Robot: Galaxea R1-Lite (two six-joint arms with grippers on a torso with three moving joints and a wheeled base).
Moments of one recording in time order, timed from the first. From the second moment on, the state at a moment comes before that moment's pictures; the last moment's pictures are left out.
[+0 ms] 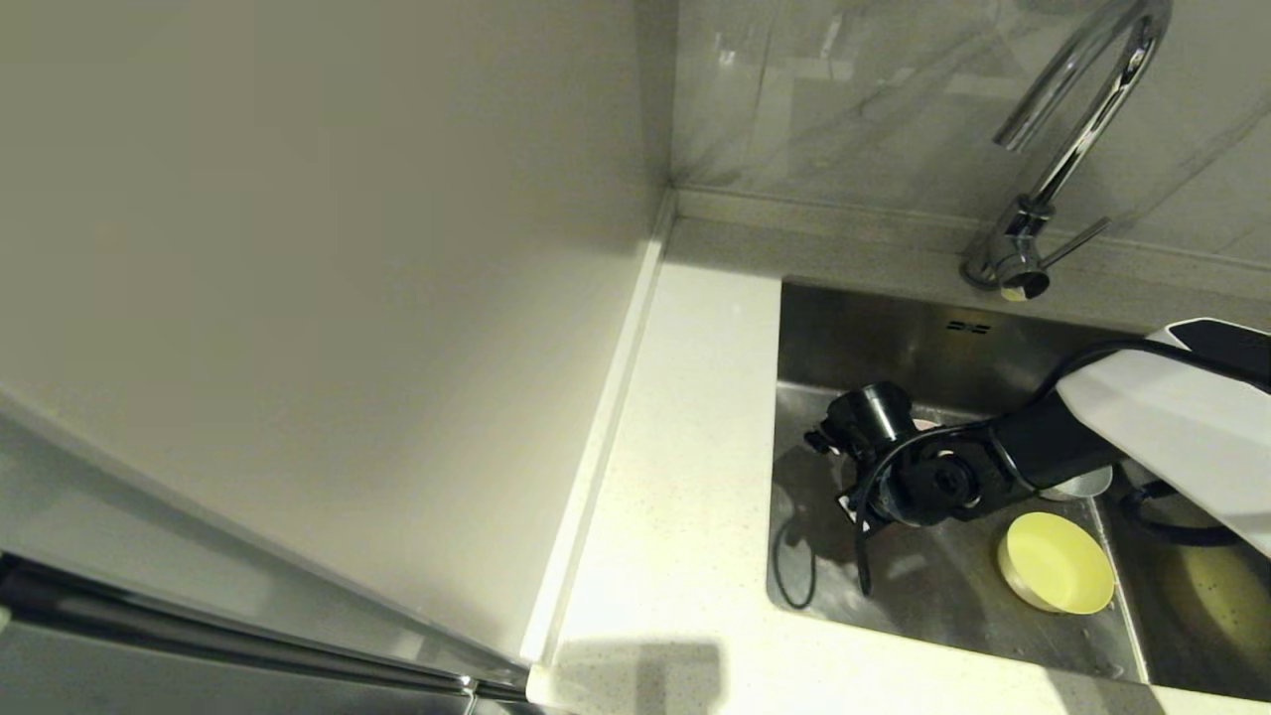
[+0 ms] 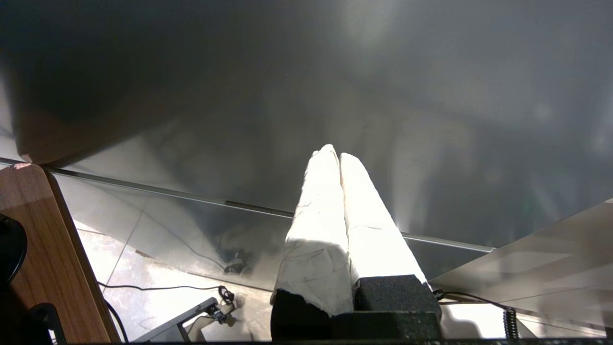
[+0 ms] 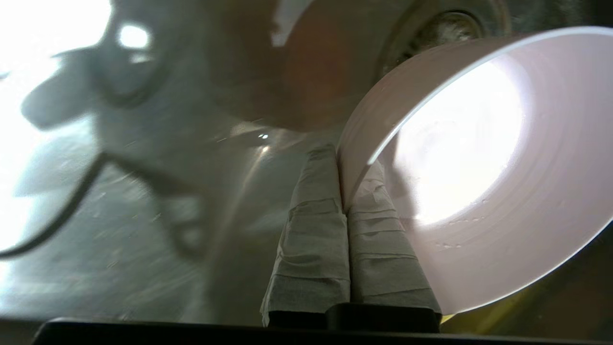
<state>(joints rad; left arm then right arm) 0.00 0.00 0.00 -0.01 0.00 -0.01 0.32 2.24 -1.26 -0.09 -0.54 -0.28</state>
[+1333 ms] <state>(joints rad) 0.00 0.00 0.00 -0.01 0.00 -0.01 0.24 2.43 -1.46 -0.09 -0.65 -0.17</state>
